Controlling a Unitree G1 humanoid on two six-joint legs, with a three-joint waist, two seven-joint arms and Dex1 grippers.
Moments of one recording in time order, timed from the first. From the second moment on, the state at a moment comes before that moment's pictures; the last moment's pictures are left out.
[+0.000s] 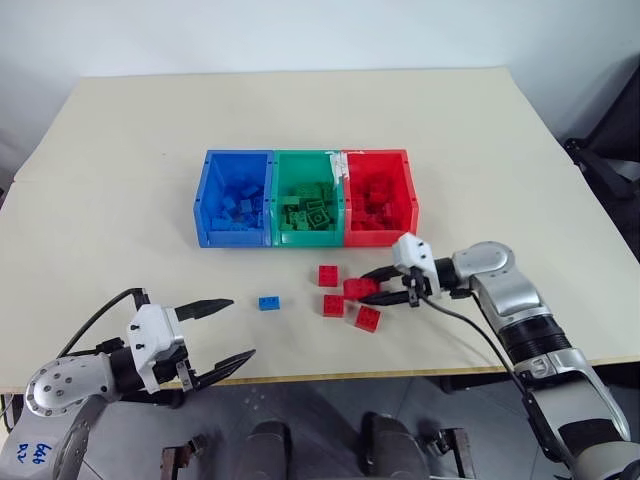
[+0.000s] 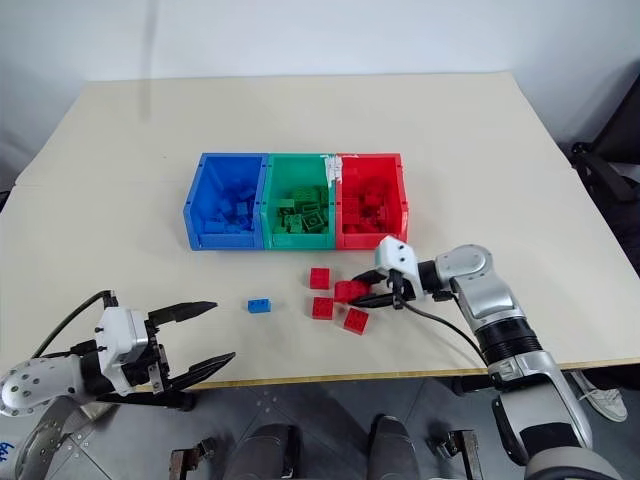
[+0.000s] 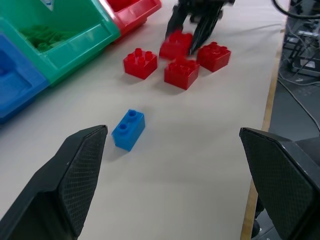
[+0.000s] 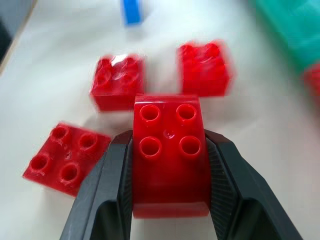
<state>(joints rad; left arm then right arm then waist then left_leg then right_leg) 0.27 0.68 0.32 -0.46 -0.49 0.16 -0.91 -0.71 -0.54 0.16 0.43 0.25 0.12 1.38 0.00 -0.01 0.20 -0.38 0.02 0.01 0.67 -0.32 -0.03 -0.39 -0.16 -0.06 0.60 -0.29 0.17</state>
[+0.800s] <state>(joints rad) 0.14 0.68 0.30 -0.41 -0.55 0.21 -0.93 -0.74 -0.65 -0.06 0.44 0.33 0.09 1.29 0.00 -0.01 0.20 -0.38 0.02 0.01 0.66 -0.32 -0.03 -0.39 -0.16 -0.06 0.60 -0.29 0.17</state>
